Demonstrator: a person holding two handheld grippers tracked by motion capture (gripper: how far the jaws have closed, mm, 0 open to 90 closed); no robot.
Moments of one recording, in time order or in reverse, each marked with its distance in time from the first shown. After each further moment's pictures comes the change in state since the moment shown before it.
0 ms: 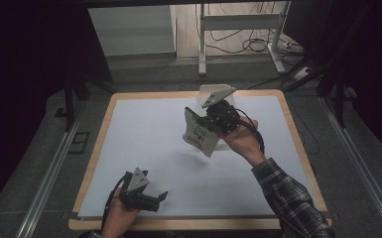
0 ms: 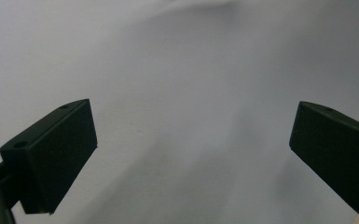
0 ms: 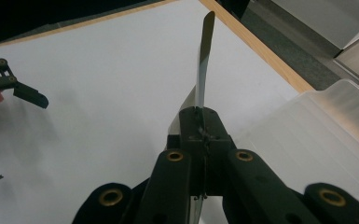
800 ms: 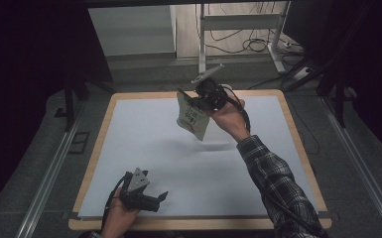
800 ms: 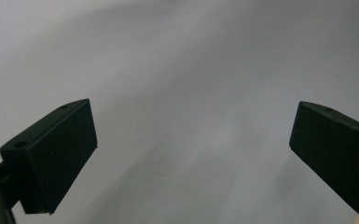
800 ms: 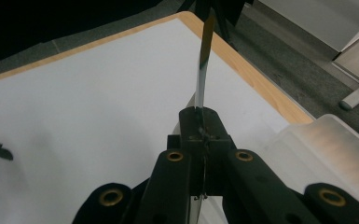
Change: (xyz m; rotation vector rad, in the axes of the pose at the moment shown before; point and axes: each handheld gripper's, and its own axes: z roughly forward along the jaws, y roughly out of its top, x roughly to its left) left arm -0.001 0.000 0.000 -0.002 0.002 -0.001; right arm -0.039 0.047 0.033 -0.014 0.003 0.053
